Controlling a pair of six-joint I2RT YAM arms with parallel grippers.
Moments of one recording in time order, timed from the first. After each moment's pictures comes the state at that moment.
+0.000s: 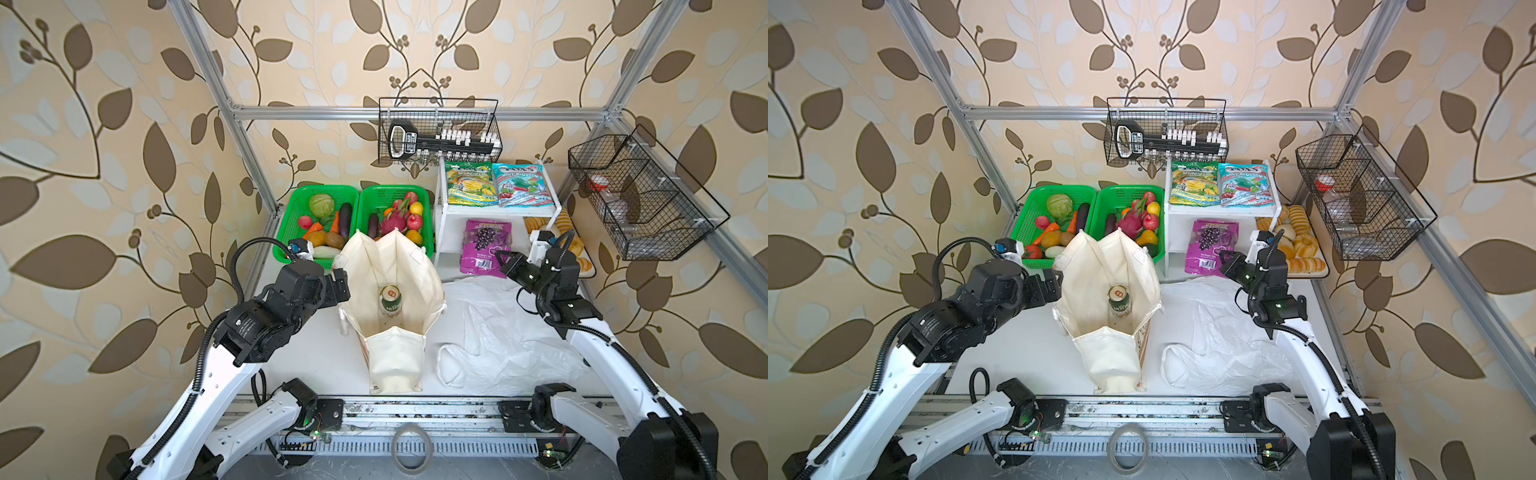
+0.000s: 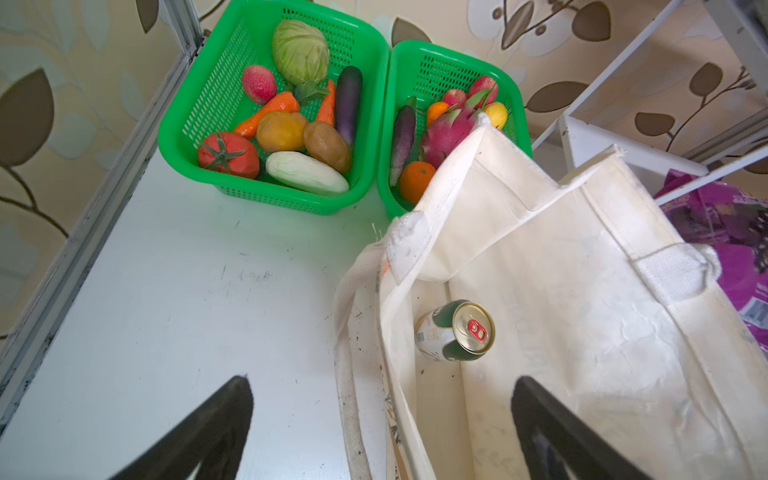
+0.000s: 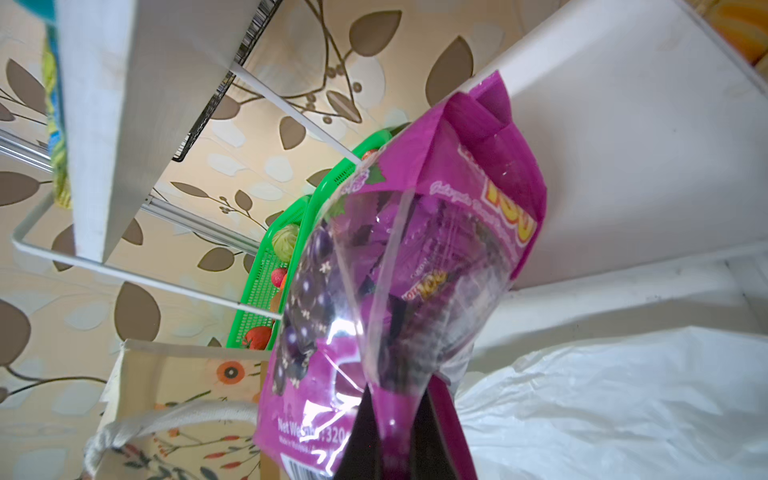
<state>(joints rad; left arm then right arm) -0.55 0.84 1.21 -1.07 -0.36 -0.65 0.08 0.98 0.71 -0.08 -0.27 0.73</state>
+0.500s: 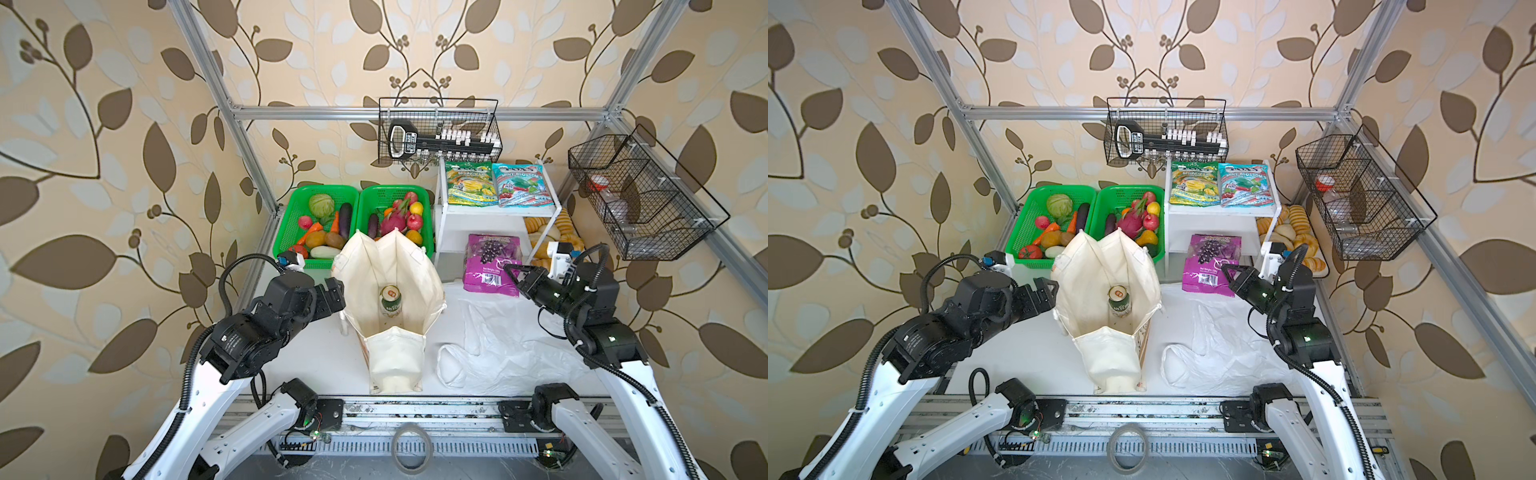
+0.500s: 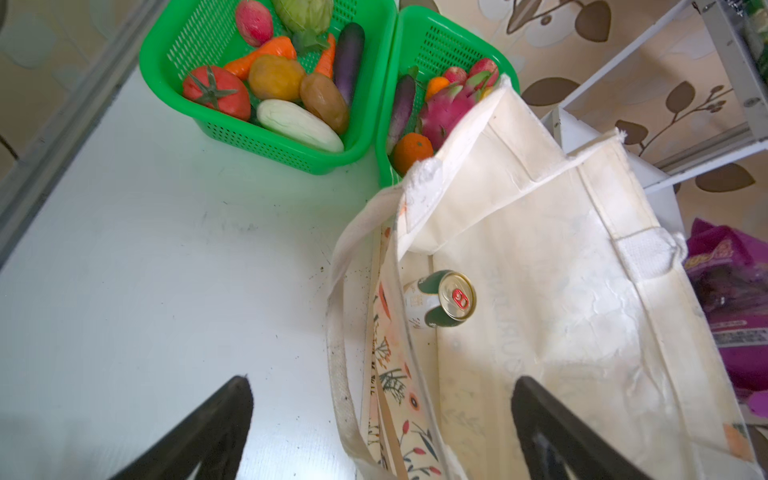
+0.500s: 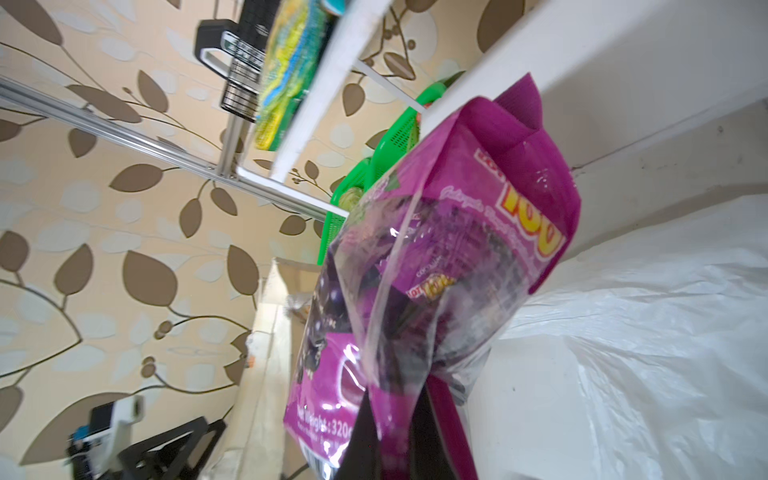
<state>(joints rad) -0.55 0.76 1.17 -1.13 -0.25 -0.77 0.08 0.70 0.88 -0.48 -0.42 0.86</state>
